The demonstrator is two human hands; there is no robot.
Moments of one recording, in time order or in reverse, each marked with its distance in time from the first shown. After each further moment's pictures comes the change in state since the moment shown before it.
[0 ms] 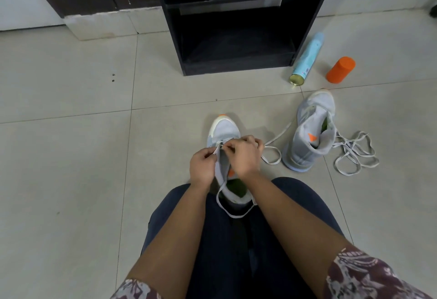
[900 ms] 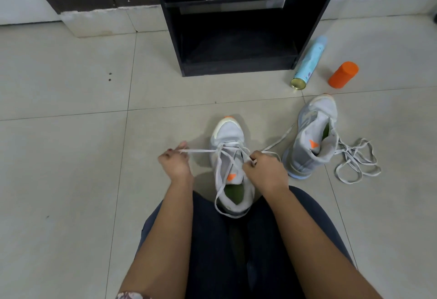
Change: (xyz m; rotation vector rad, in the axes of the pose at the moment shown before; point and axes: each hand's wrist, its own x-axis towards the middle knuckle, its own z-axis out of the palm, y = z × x) left_hand 0.024 0.017 -0.021 -0.639 0.408 -0.169; right_hand -0.020 0.029 -0.048 0.003 -0.225 0.168
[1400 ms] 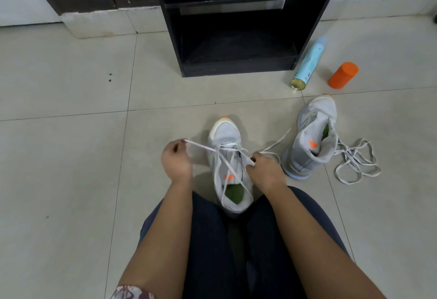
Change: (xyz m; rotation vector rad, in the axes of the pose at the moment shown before) left_hand 0.014 -0.011 -0.004 0.363 0.011 0.295; right_hand 0.009 0.004 0.003 -0.002 -0.114 0.055
